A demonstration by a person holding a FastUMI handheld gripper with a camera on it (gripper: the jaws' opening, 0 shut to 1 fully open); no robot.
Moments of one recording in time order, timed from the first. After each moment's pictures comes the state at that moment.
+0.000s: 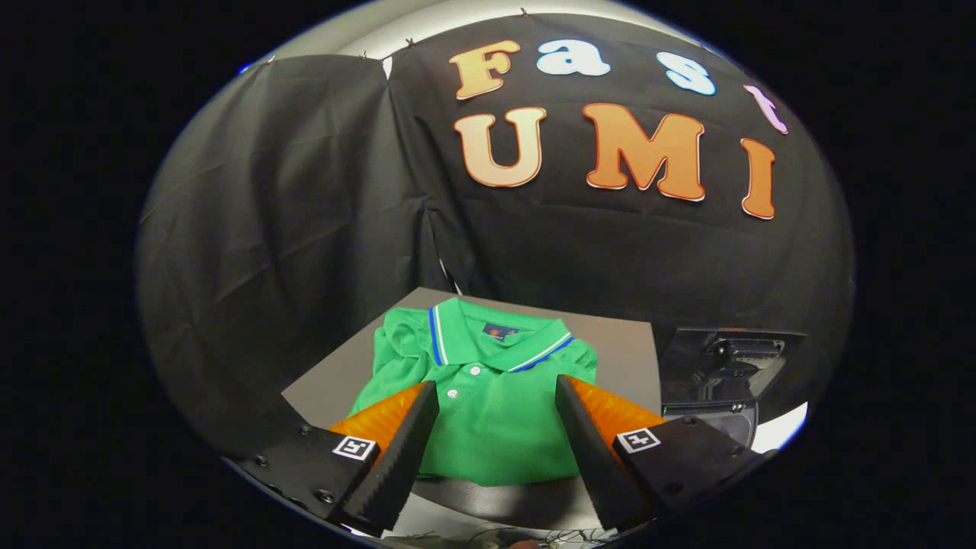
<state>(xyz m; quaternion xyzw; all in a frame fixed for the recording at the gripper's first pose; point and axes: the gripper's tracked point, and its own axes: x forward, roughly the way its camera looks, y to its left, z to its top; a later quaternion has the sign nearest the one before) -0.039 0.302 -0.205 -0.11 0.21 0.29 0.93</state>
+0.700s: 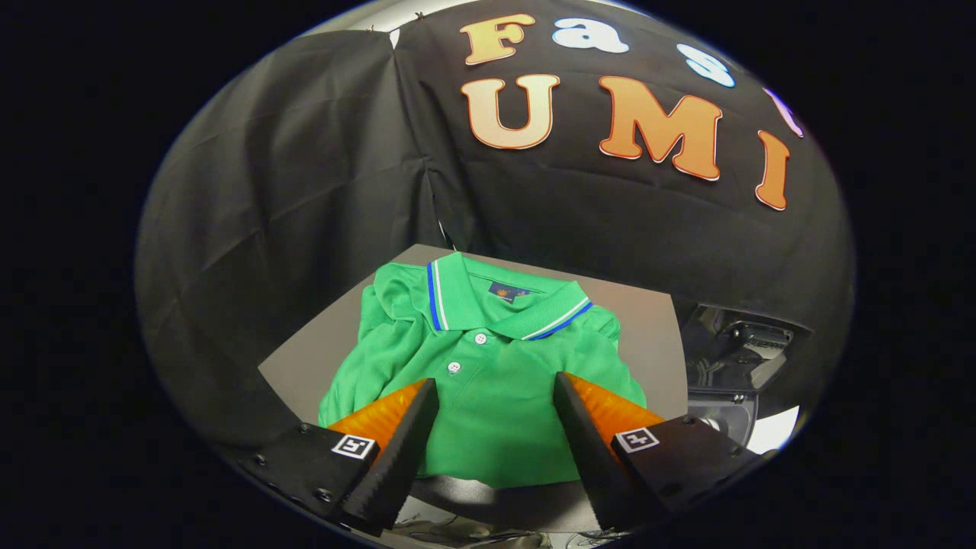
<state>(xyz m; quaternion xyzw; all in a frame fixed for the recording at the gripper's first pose) -0.039 0.299 -0.237 -0.14 0.26 0.28 0.91</state>
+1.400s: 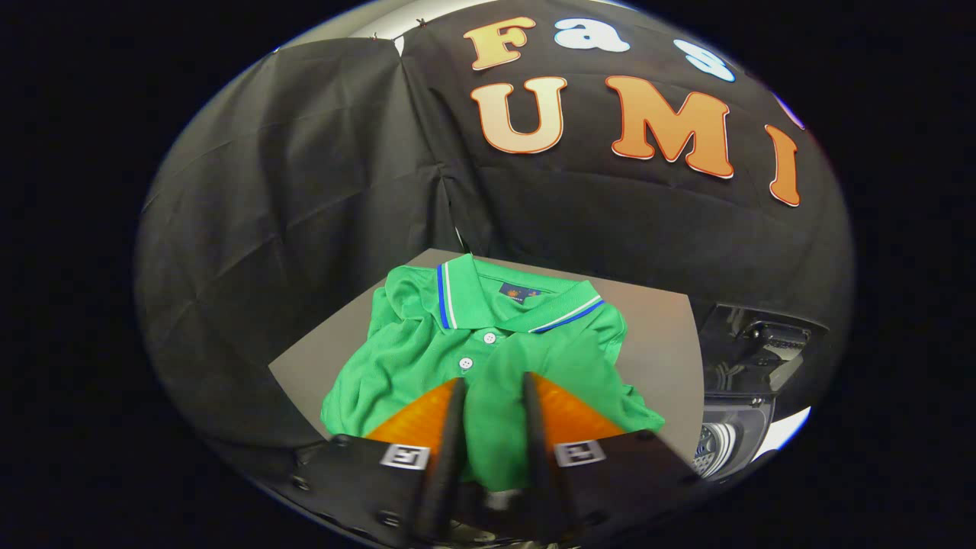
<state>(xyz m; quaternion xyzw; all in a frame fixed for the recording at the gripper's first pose) -0.034 0.299 -0.243 -0.10 0.26 0.32 0.91</state>
